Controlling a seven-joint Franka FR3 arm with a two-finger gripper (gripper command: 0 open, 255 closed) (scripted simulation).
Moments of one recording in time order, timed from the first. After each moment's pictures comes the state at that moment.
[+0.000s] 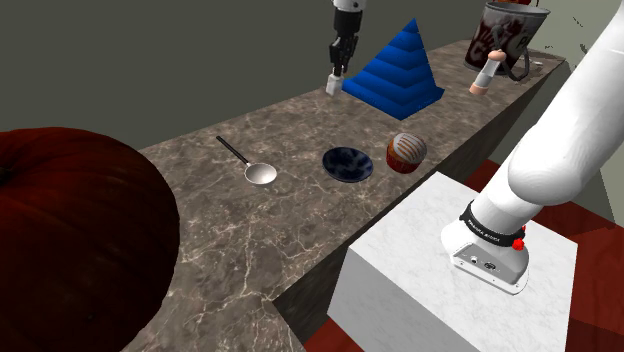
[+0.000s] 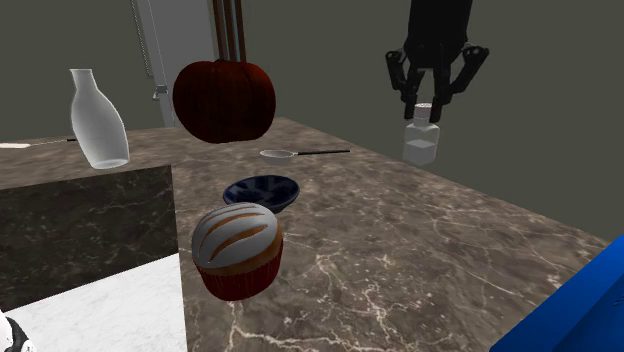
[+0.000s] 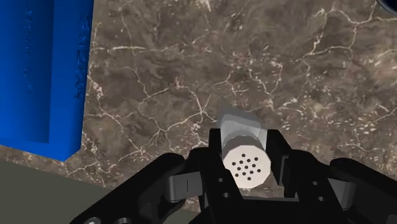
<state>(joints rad) -0.02 0.04 -0.09 -1.91 0.01 1.95 -0.26</state>
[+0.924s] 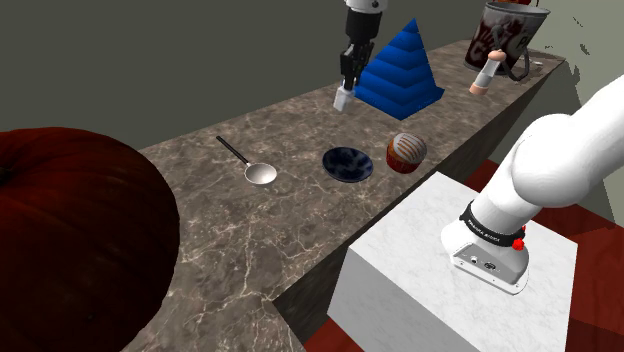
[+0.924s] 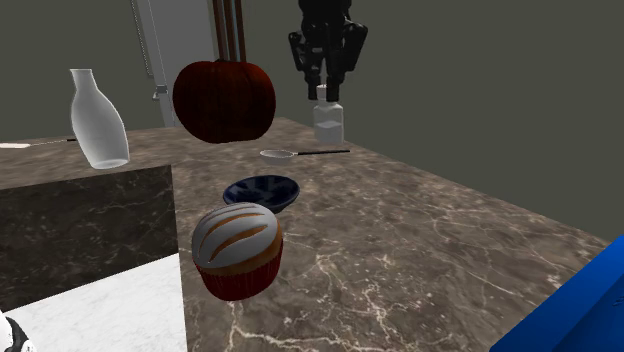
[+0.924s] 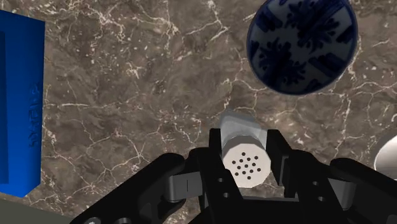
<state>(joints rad) 0.07 -0.33 0.03 -2.24 0.01 1.91 -0.06</state>
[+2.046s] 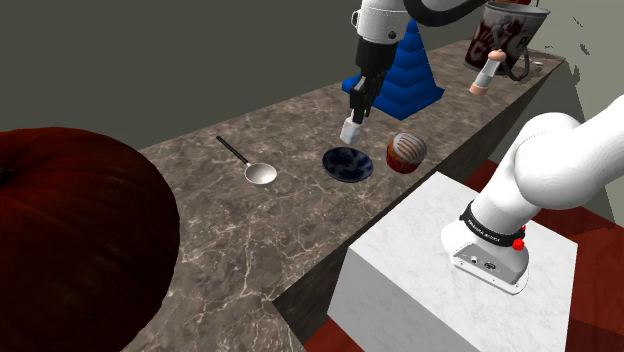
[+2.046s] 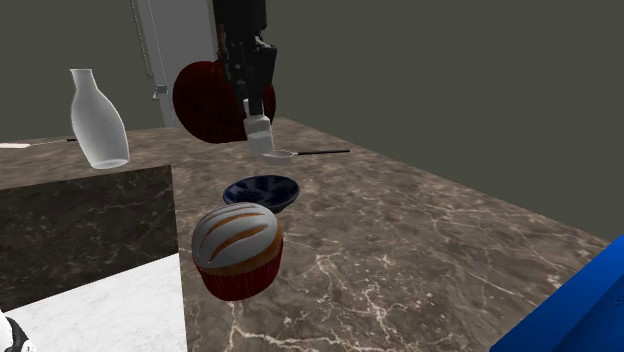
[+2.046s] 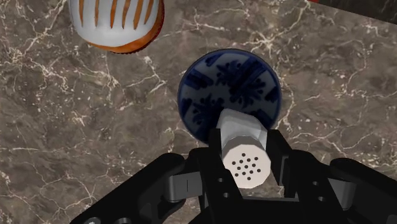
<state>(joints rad) 0.16 -0.56 0.16 -2.49 0.09 1.93 0.11</state>
